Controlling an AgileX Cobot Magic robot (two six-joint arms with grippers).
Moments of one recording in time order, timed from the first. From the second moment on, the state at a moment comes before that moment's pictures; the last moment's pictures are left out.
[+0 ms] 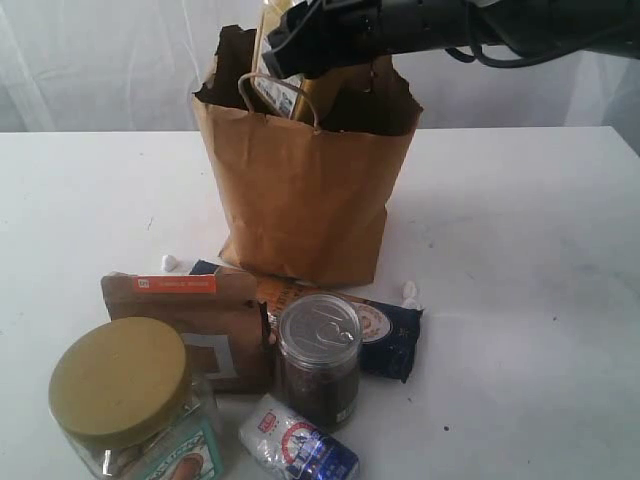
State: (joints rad) left arm -0.47 0.00 0.03 0.03 0.39 0.06; right arm 0.51 1.68 -1.44 0.69 0.24 -0.91
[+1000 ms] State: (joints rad) left arm -0.47 0.00 0.03 0.03 0.39 0.06; right arm 0.51 1.68 -1.44 0.69 0.24 -0.91
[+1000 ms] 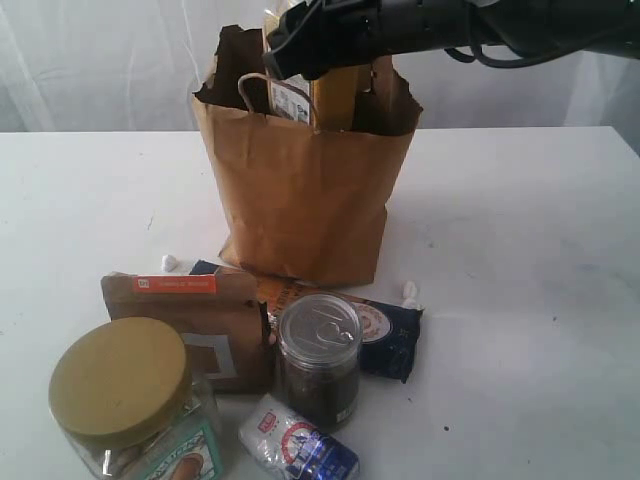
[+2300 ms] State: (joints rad) left arm -0.47 0.00 0.03 0.03 0.39 0.06; right arm 0.51 1.67 -1.45 0.70 0.28 -0.91
